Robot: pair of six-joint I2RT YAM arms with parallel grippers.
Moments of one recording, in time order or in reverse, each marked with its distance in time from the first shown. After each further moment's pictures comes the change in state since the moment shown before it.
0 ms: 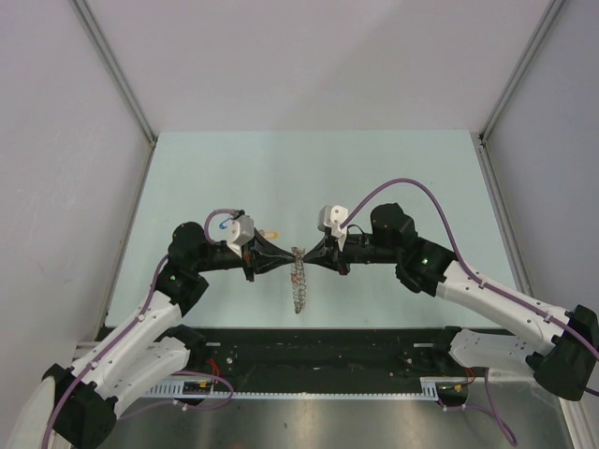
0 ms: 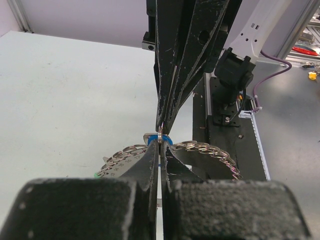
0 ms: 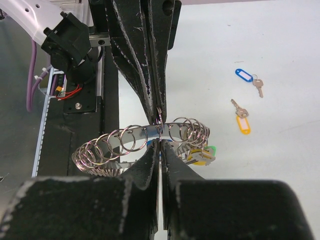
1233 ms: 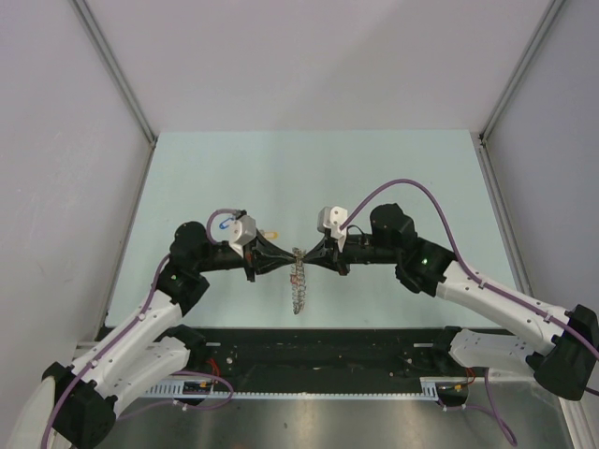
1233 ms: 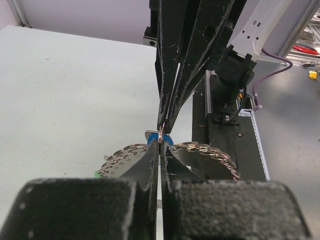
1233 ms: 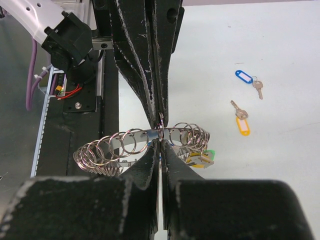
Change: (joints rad) left arm -0.010 0.008 0.001 -0.017 -0.009 0.010; right arm 0.004 0.000 0.000 0.005 -0.004 -0.007
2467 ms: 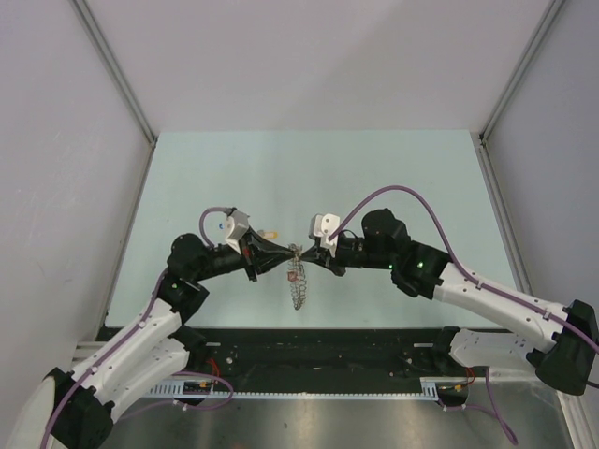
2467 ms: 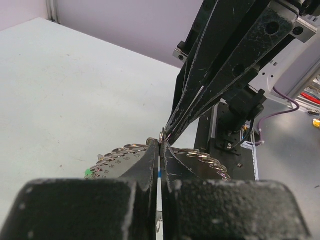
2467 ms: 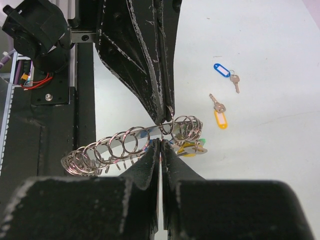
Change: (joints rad) left arm -0.010 -0.056 -0.086 0.122 -0.190 -0.213; right arm 0.071 0.014 0.015 -0.037 0.163 -0.105
